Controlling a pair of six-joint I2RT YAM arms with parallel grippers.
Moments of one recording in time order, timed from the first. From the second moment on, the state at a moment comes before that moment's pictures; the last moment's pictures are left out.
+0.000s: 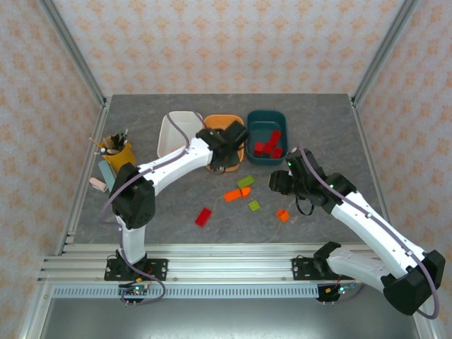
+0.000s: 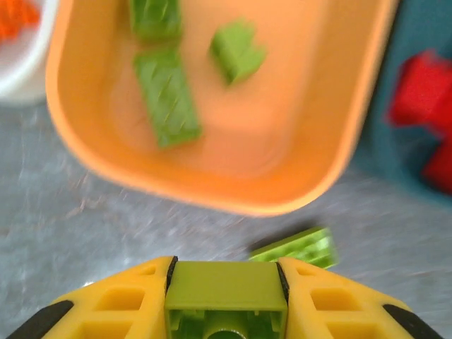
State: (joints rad) left arm -0.69 1.92 1.73 -1.00 -0.24 -1.00; right arm 0.59 0.99 0.93 -0.85 0.04 0.68
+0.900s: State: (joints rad) left arm -0.48 2.42 2.31 -1.06 -0.09 -0.81; right arm 0.59 1.05 0.95 -0.84 0.04 0.71
